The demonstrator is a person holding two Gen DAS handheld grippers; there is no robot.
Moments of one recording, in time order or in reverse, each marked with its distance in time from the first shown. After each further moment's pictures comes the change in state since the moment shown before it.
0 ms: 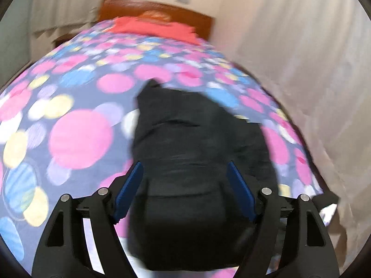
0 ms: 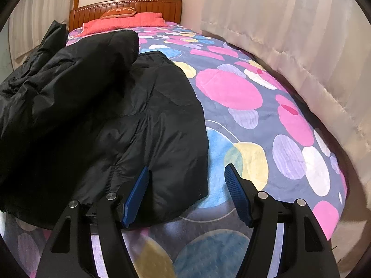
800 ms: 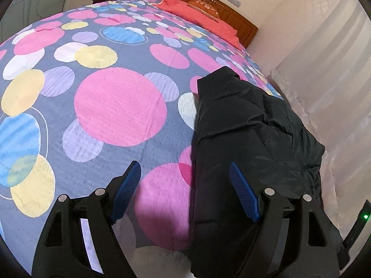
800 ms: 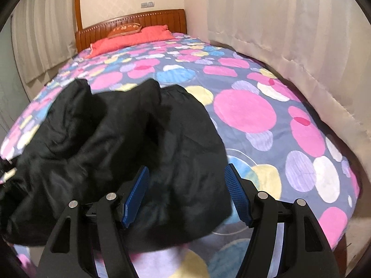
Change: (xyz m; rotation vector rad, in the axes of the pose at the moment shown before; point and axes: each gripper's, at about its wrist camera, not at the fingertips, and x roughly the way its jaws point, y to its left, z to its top) left arm 0.038 0.104 -0.014 -0.273 0.030 -0.001; right arm -0.033 0.001 0.047 0.109 -0.037 0.160
